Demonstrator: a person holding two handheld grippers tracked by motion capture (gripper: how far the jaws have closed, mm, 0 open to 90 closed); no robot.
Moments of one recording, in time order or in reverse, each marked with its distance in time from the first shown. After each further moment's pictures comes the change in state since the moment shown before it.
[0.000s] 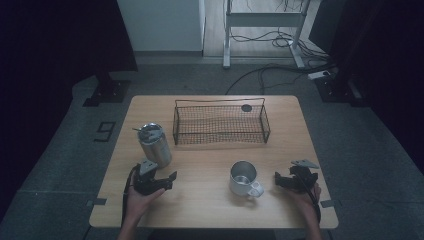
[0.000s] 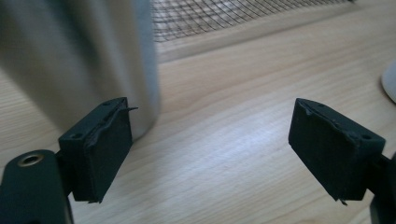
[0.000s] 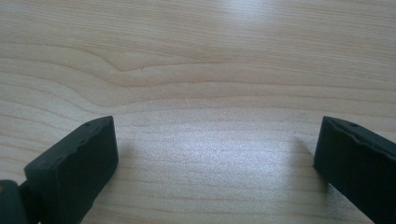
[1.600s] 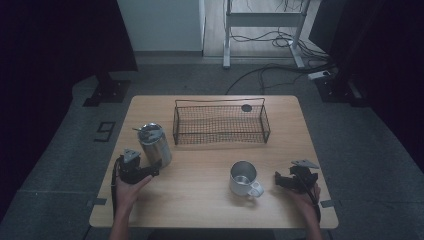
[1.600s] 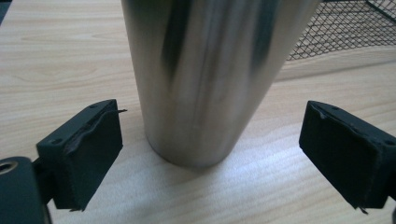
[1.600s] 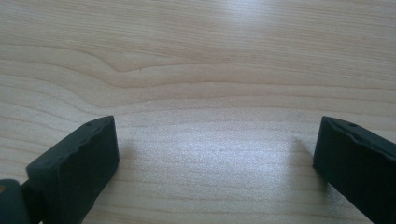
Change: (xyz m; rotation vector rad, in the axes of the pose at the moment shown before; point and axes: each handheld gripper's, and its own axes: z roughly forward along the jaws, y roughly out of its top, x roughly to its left) left arm 0.044 0.017 0.000 -0.026 0.125 -0.116; right arm 0.000 0.000 0.000 -0.002 -0.005 0.004
